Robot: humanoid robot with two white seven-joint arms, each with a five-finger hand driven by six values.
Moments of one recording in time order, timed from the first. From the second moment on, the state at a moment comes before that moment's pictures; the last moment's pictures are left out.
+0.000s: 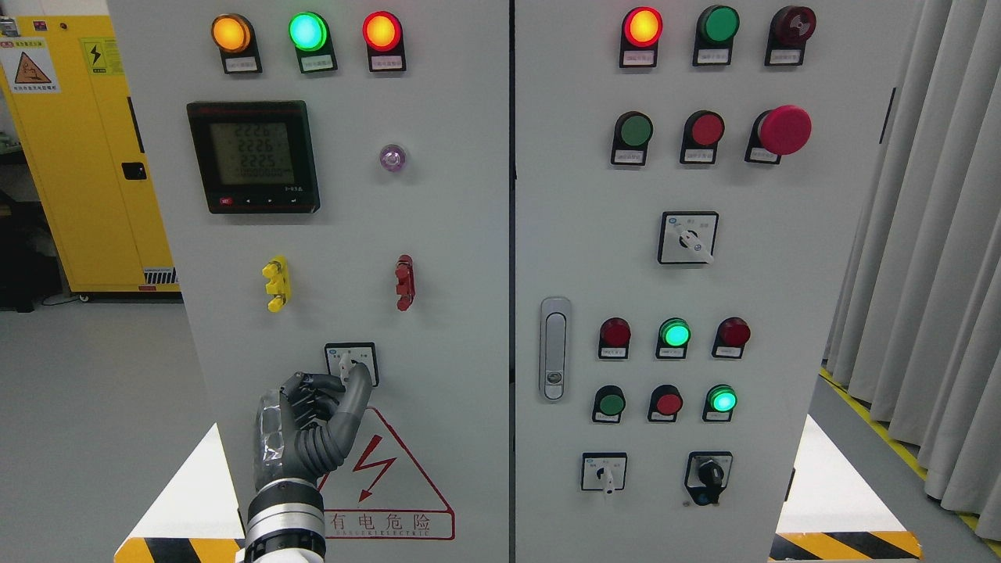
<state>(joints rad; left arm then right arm) -0.43 -0.14 -0.07 -1.93 -0.20 0.65 0.32 0.10 0.12 -0.16 -0.19 0.12 0.01 -0.20</state>
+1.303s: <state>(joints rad) -0.44 -0.15 -0.08 -1.92 -0.19 0.64 0.32 0.10 0.12 -0.16 -0.19 0.12 0.01 -0.20</state>
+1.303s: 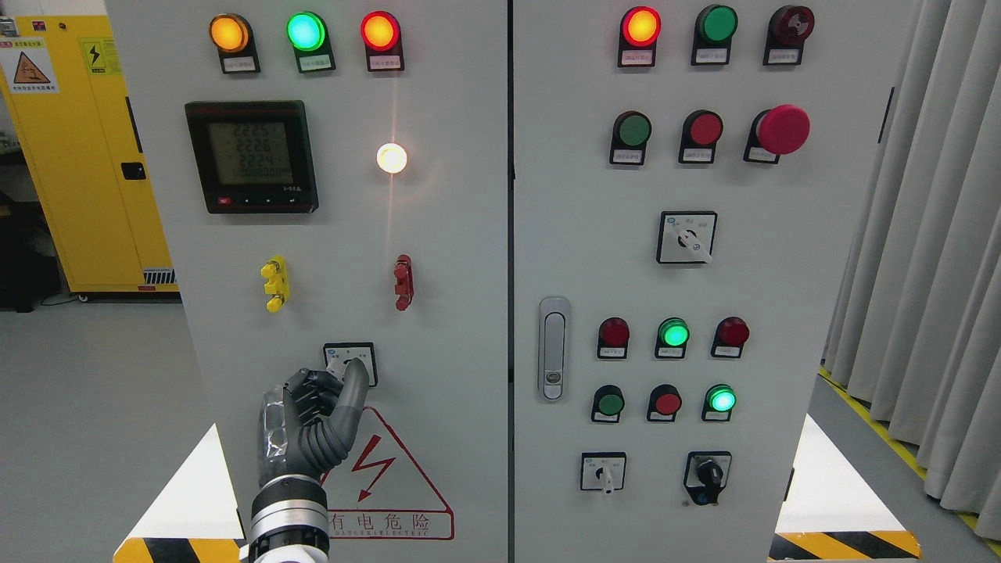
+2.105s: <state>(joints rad) -0.43 -0.15 -0.08 -1.92 -0.19 0.64 0.32 0.10 0.12 -0.16 -0.19 0.12 0.01 -0.20</state>
